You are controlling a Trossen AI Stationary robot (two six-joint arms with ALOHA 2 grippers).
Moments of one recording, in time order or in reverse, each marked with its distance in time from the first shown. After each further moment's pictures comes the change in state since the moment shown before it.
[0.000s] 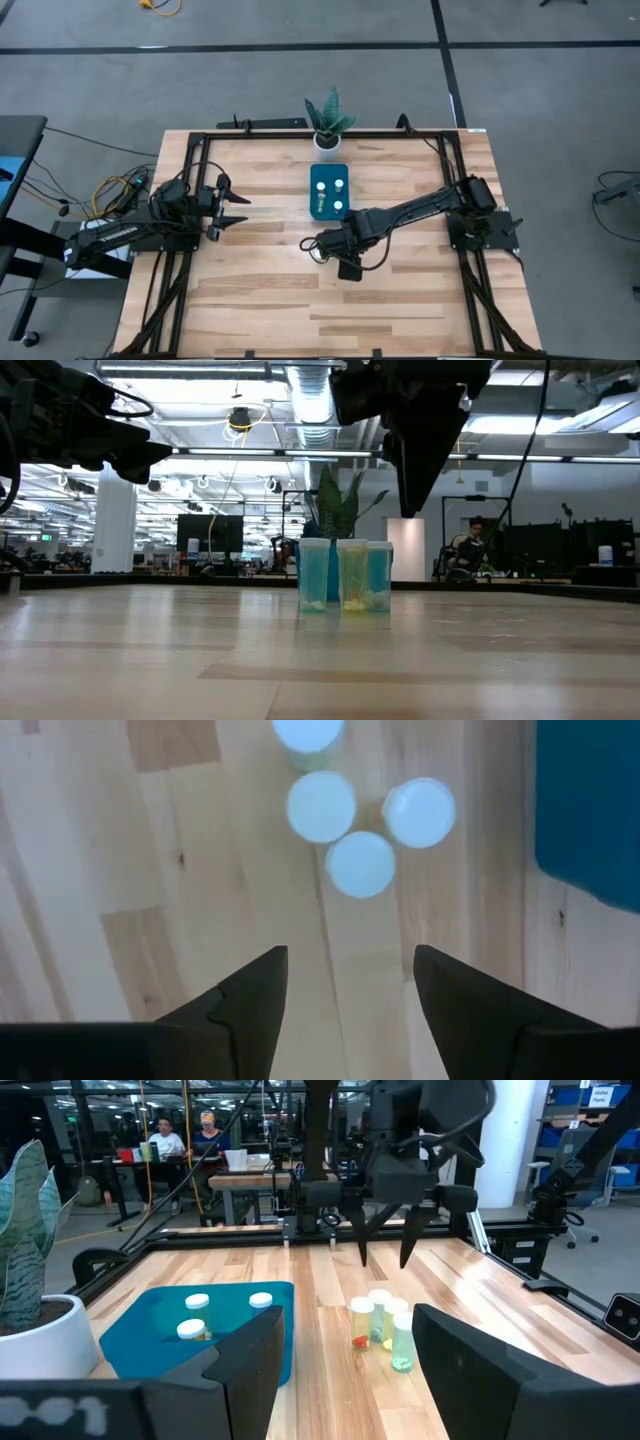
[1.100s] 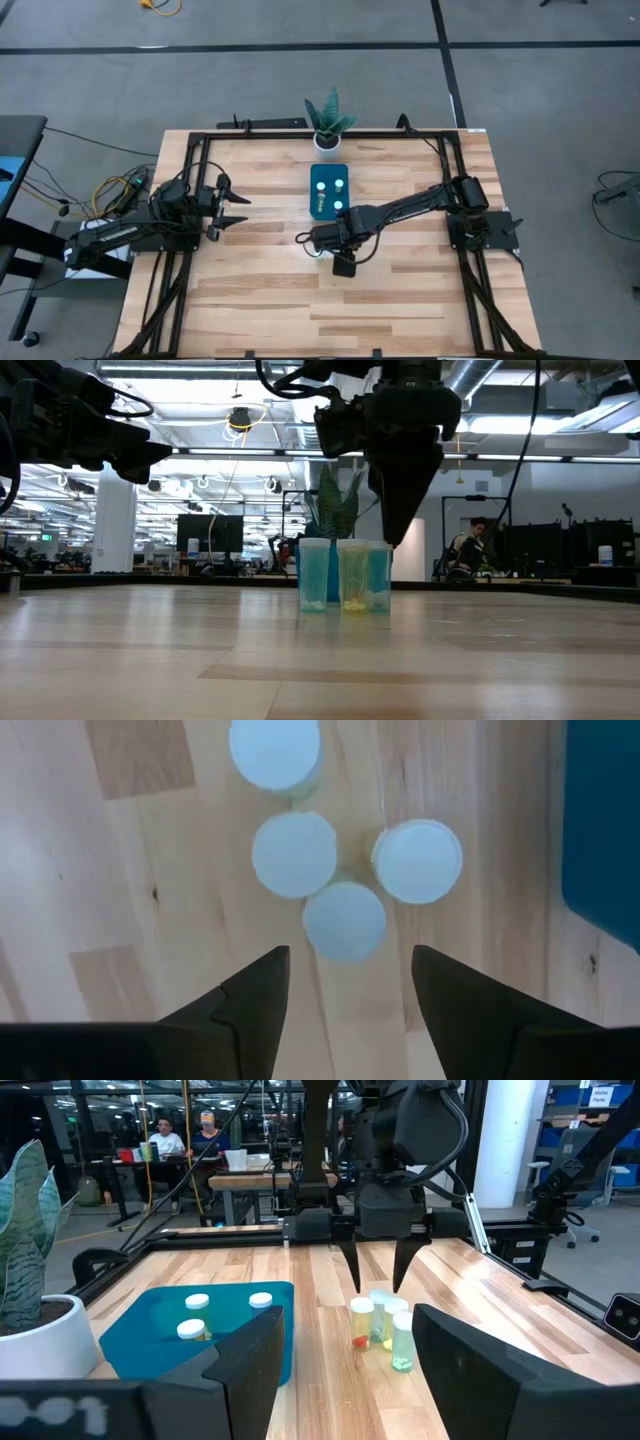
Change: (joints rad) left arm 0.000 0.000 0.000 0.000 0.000 0.000; right arm -0.049 0.048 -0.039 0.104 -0.051 -0.052
